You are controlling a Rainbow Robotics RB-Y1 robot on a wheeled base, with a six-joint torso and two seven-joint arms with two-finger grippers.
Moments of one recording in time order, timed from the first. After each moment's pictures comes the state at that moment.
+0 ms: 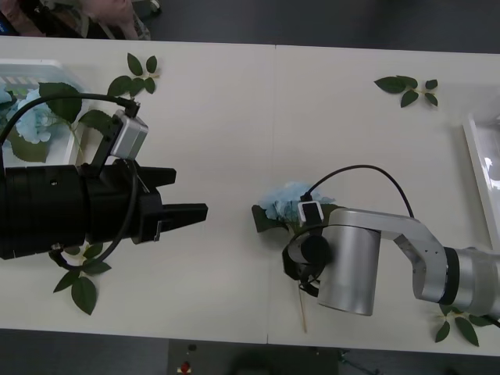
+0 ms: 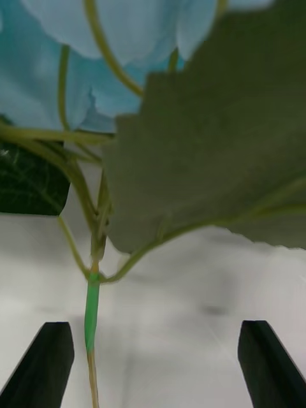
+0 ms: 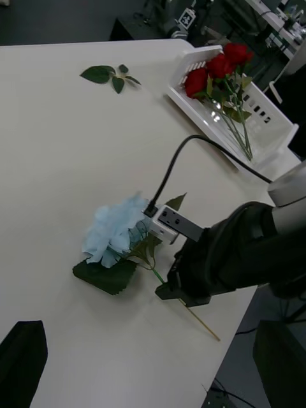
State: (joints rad) right arm -0.68 -0.68 1.20 -1.84 -0.41 1.27 0.33; left arm -0.09 1.15 -0.30 -2.36 1.42 0.61 -1.68
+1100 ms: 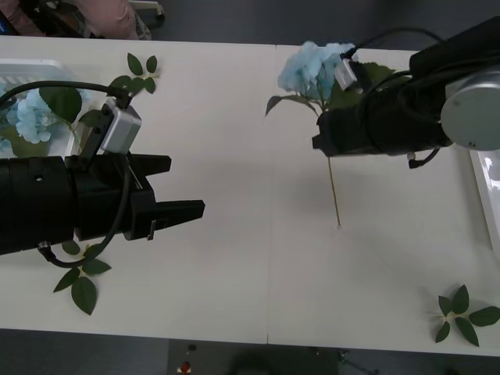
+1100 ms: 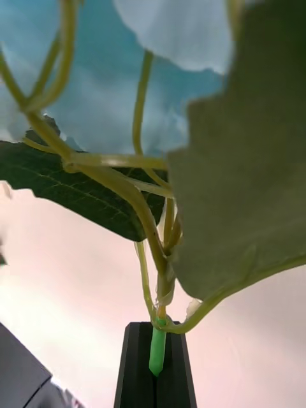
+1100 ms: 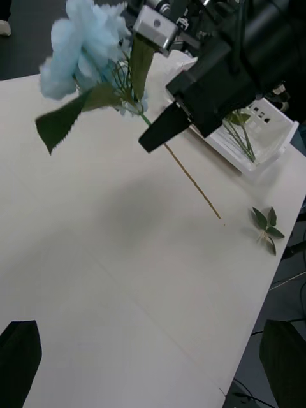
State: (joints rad) right arm -0.66 -0.86 0.43 -1.88 -1.19 1.12 1.13; left arm -0.09 1.20 -0.26 -2.40 1.42 0.57 -1.70
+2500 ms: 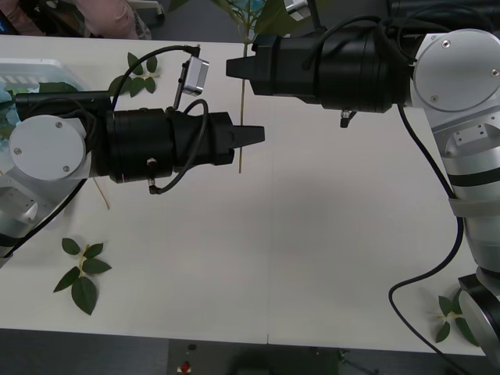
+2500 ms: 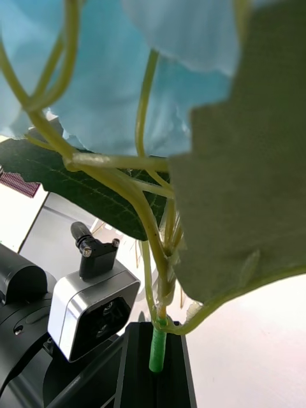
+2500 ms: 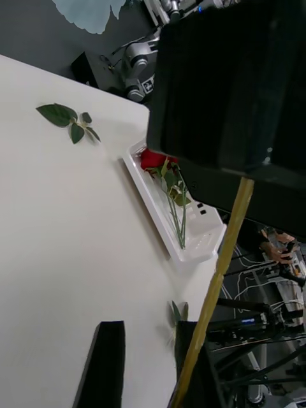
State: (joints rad) right arm -0.65 -0.37 0.15 -1.81 -1.27 1.08 1.49; left arm -0.47 0.68 -0.41 -1.84 1.68 0.72 -1.70
